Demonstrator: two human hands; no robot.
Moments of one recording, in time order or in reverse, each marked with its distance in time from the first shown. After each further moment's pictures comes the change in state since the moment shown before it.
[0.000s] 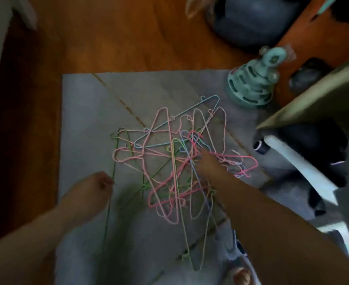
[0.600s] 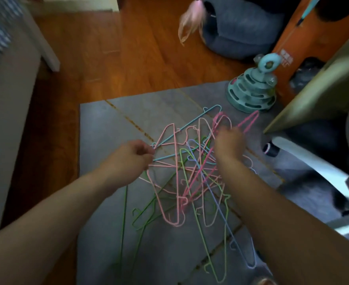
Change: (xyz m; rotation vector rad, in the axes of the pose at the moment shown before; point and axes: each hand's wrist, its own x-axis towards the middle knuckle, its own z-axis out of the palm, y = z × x) left_hand -0.021 0.114 -0.019 -0.190 0.097 0.299; right_hand -0.032 -0.041 -0.067 0.793 0.650 0.122
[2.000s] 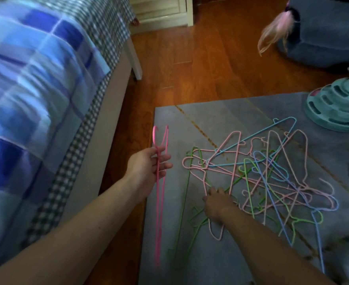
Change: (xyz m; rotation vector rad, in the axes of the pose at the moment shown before) left_hand -0.046 -0.065 -0.079 -0.868 0.382 -0.251; right_hand -0.142 0.105 0.124 -1.293 -1.060 -0.778
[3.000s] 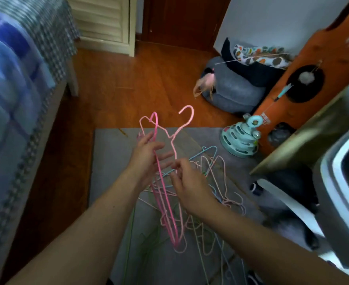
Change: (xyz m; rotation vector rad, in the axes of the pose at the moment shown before) left_hand 0.026 0.036 0.093 -0.307 -0.507 0.079; right_hand -0.151 -0.023 -0.162 0.538 0.878 -0.039
